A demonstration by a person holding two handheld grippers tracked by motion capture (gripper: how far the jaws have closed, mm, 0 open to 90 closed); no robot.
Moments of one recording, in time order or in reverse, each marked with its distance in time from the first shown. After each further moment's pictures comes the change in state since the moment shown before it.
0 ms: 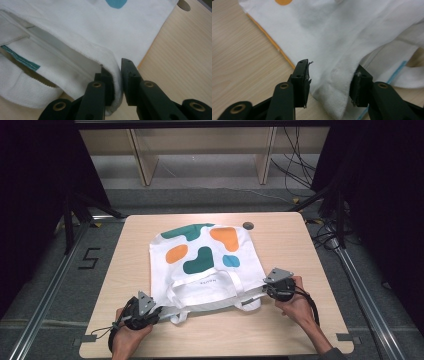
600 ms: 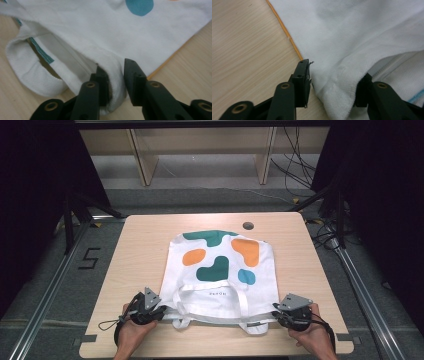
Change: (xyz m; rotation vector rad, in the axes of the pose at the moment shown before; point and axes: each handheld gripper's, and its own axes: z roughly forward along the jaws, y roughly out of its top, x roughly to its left) left arm 0.004 0.009 0.019 -0.017 -0.087 0.012; right arm 0.038 -0.047 -0.044 -0.001 0.070 0.048
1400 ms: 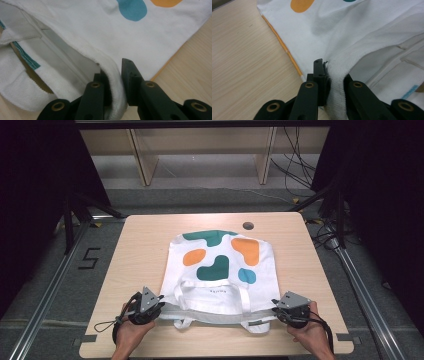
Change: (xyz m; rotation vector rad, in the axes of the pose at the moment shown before) left arm -0.004 0.006 -0.016 -0.124 -0.028 0.020; right arm -0.006 0.002 0.002 -0.042 -0.038 -0.037
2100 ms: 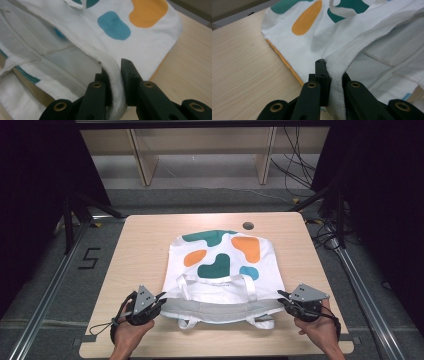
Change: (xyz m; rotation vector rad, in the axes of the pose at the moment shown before) left arm -0.006 0.019 -0.022 -0.161 -0.027 -0.077; right arm -0.023 0.009 -0.028 -0.166 -0.032 0.086
